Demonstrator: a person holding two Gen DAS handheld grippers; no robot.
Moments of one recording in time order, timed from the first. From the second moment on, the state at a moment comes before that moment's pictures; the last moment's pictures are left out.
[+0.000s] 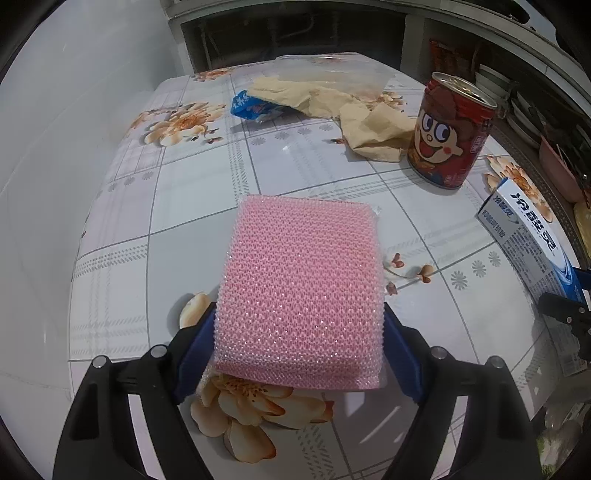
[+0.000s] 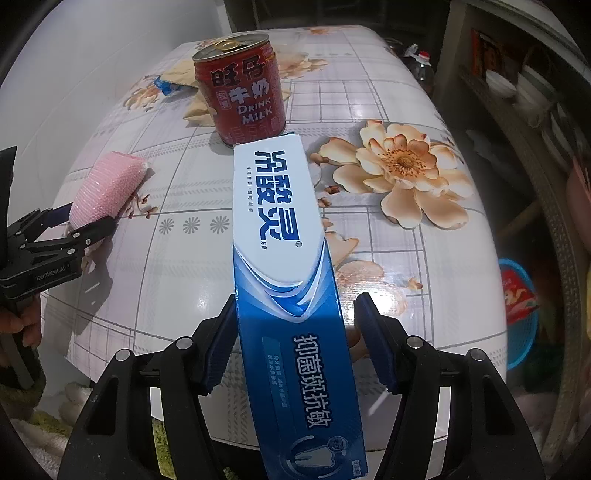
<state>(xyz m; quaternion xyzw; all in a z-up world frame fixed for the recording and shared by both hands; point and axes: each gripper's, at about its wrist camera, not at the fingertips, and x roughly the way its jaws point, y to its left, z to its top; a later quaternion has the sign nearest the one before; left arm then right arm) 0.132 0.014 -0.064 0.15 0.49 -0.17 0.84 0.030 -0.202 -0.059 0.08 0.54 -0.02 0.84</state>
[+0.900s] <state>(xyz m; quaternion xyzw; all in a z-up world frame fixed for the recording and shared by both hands) 0.126 0.017 -0.042 0.14 0.46 -0.17 0.86 0.027 -0.206 -0.051 0.09 0.54 -0.01 0.84</state>
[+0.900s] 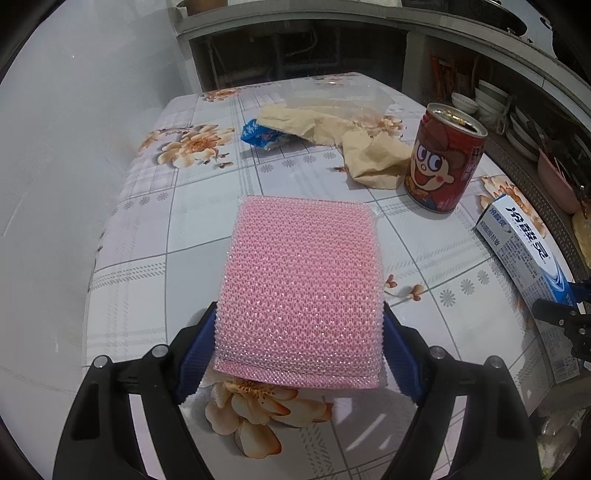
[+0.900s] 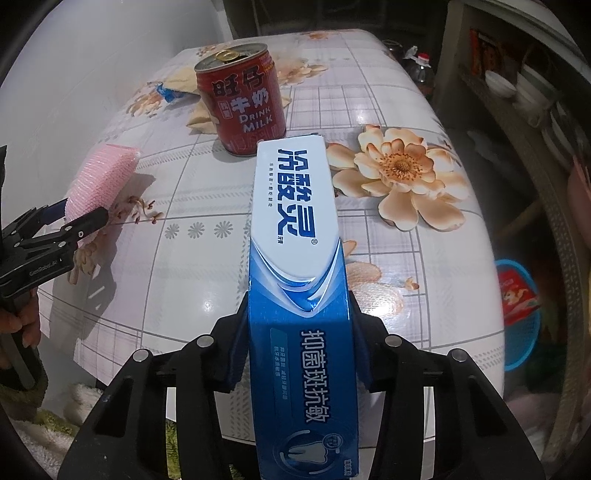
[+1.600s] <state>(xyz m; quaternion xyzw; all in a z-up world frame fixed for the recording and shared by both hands) 0.068 -0.004 0.041 0.14 0.35 -0.23 0.90 -0.026 -0.245 -0.007 0.16 0.46 -0.04 0.87</state>
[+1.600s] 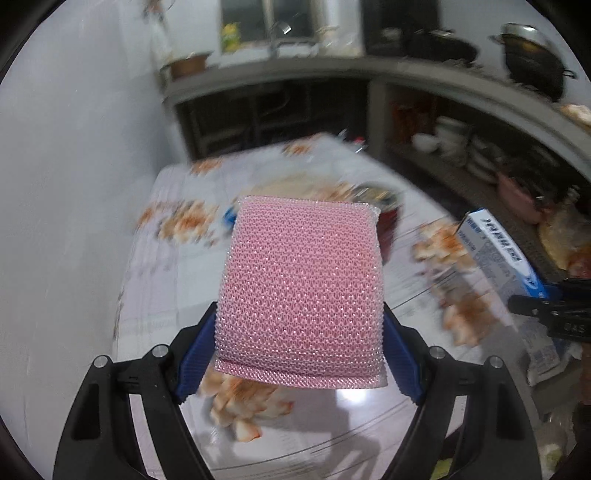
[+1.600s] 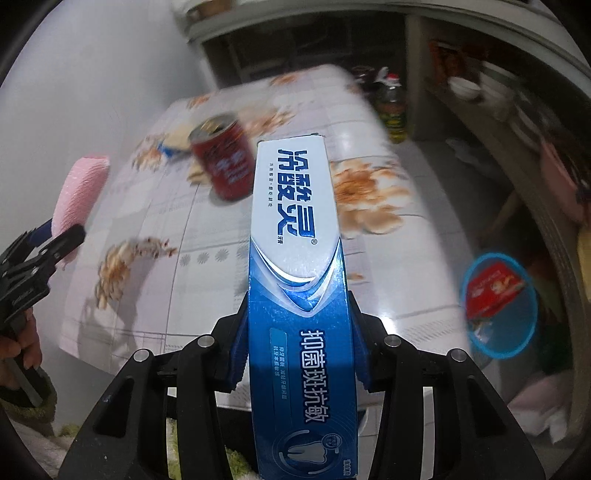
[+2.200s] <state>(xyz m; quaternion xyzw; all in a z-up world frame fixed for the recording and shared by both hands) 0.029 -0.328 0.010 0.23 0.43 -0.55 0.68 -0.208 -0.457 -0.085 0.48 0.35 -0.26 0.77</state>
